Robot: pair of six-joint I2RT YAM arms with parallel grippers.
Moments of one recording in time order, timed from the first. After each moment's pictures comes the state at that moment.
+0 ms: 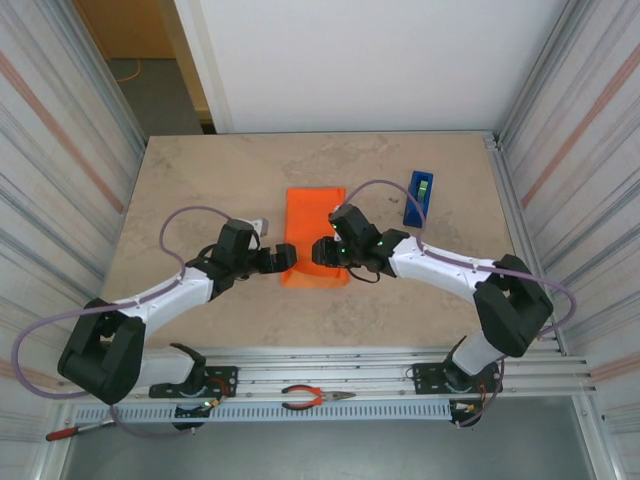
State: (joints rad) left arm -0.49 1.27 0.60 -0.08 0.17 -0.52; right arm 0.81 1.57 1.01 -0.28 -0.10 0.78
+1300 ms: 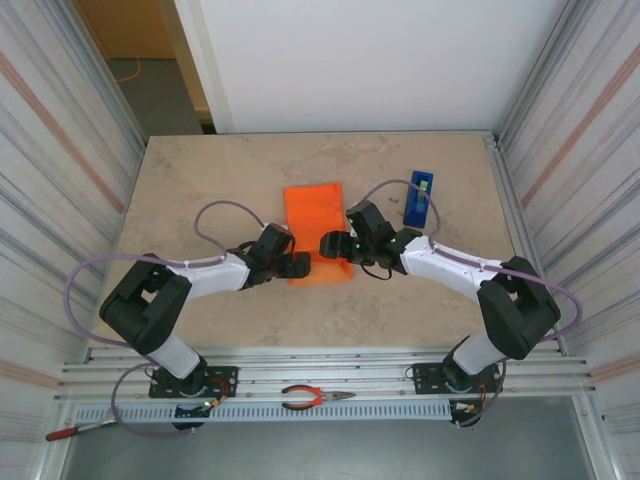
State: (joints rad) left arm -0.65 1.59 0.74 -0.11 -0.13 -0.52; right arm 0.71 1.53 0.94 -0.28 -0.10 0.77
